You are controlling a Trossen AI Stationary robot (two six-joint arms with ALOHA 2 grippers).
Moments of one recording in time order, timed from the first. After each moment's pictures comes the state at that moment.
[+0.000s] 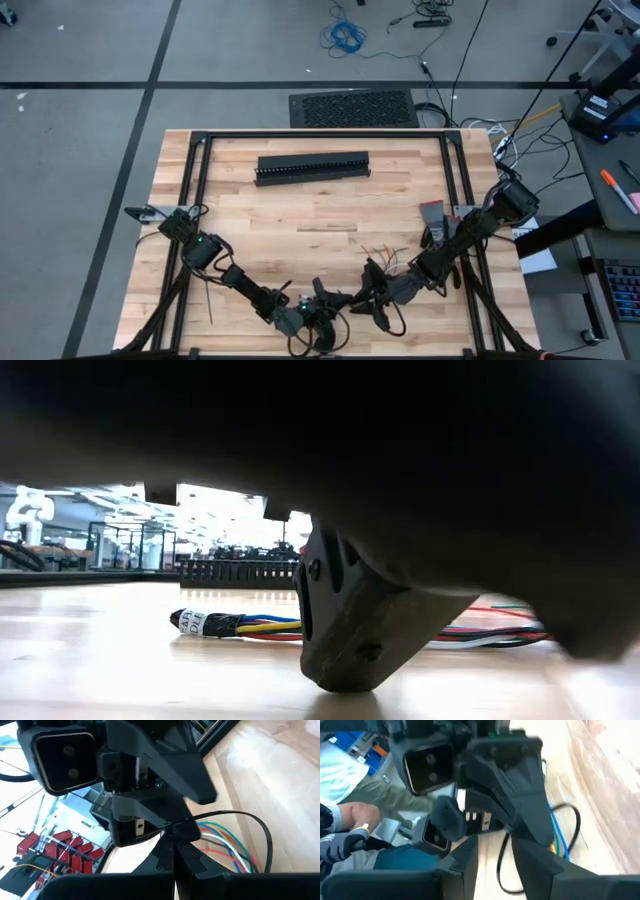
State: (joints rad) left arm -0.65 2.39 1.30 1.05 -0.92 0.87; right arm 0.62 1.72 0.72 0.51 0.23 0.79
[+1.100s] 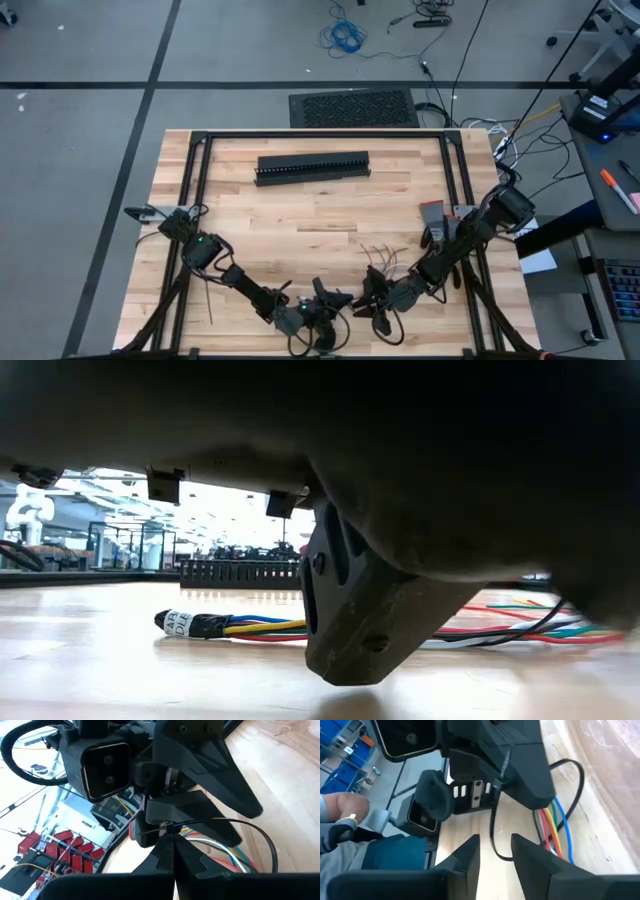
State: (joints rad) left arm -0.64 2.39 1.30 1.06 -0.93 0.87; right arm 0.67 1.78 0.71 0.53 0.24 0.82
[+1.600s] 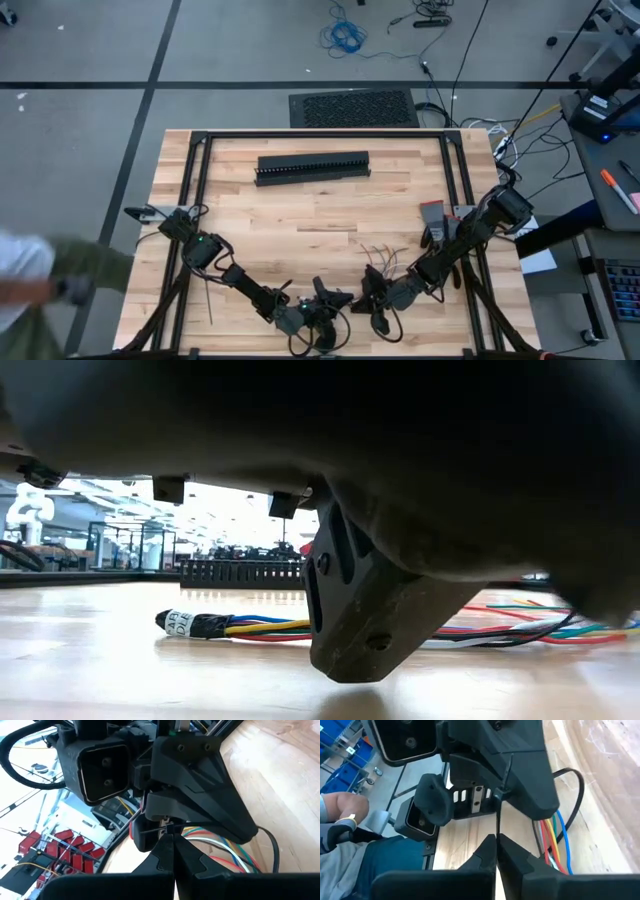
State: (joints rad) left arm -0.64 2.39 1.30 1.06 -0.93 0.87; right arm 0.65 1.79 0.71 0.56 0.24 0.79
